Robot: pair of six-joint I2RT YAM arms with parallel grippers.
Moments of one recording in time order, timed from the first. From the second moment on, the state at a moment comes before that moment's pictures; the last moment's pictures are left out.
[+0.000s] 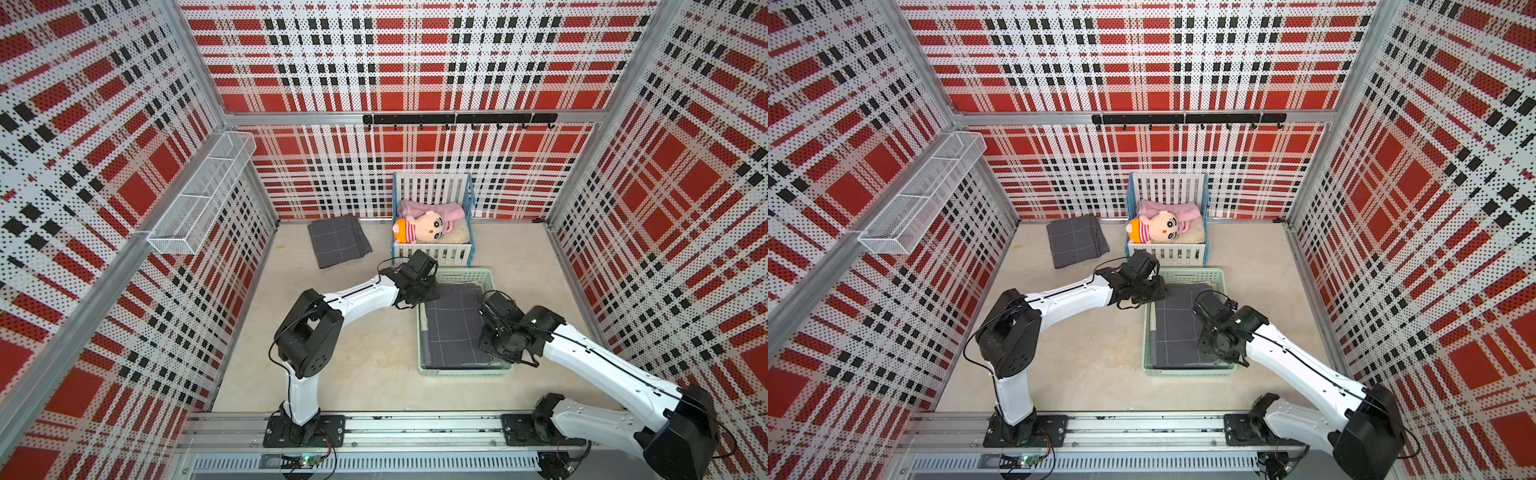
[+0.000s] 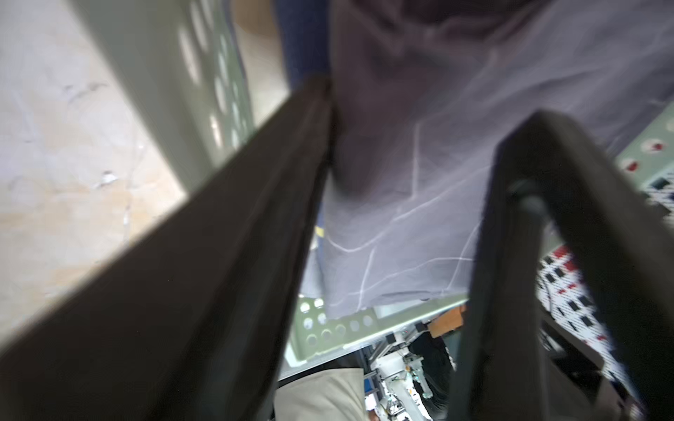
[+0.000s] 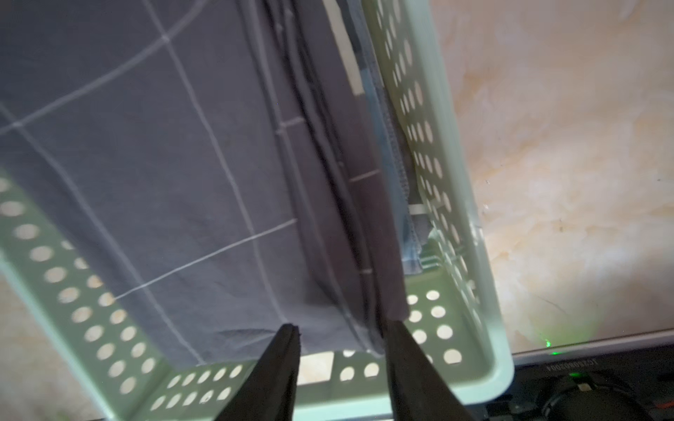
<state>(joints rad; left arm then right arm) -0.74 1.90 1.42 -0.40 0.07 -0.81 0.68 1.10 0.91 -1.08 0.11 1.05</state>
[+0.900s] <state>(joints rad) -0.22 2.19 1.99 -0.57 -0.13 -0.70 0.67 1.34 1.26 -0.99 0.13 0.75</state>
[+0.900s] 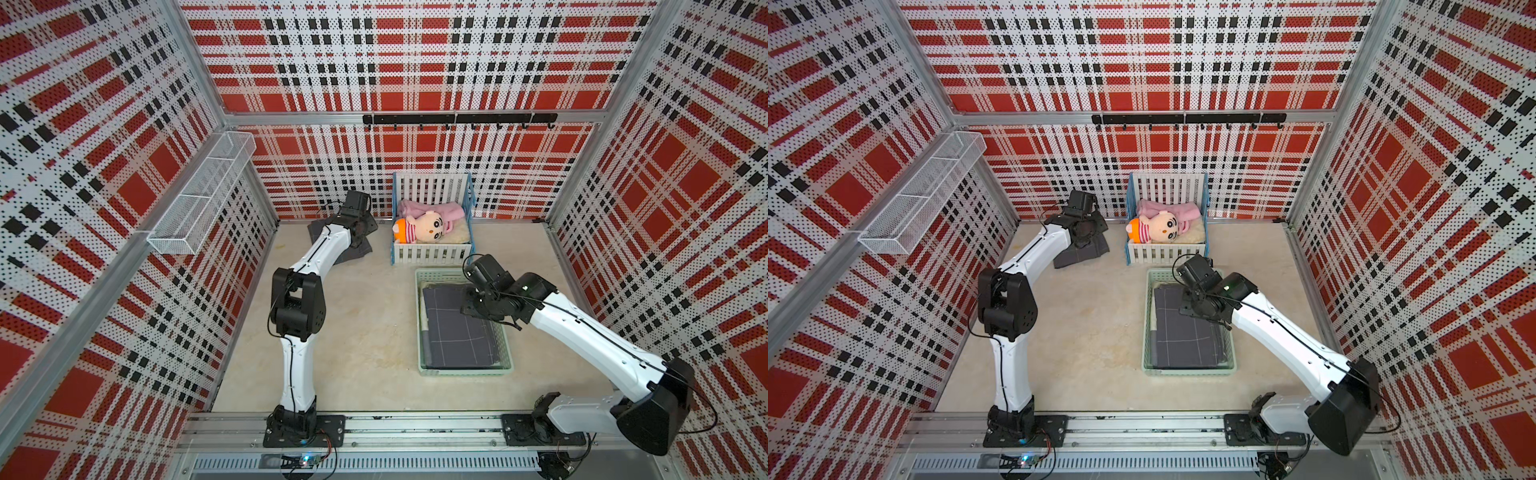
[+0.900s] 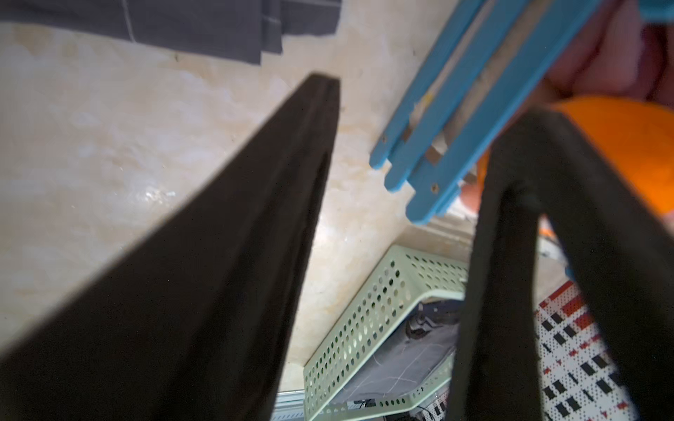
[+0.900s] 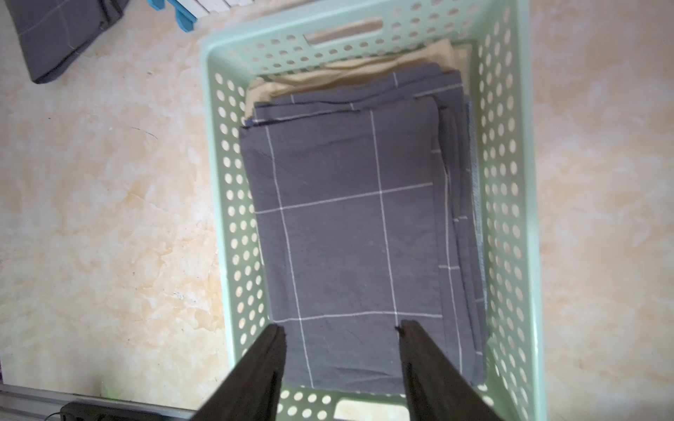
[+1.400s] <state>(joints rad) 0.02 2.44 2.02 -0.57 -0.06 -0.93 0.64 1.39 1.33 -0.97 0.09 0.68</state>
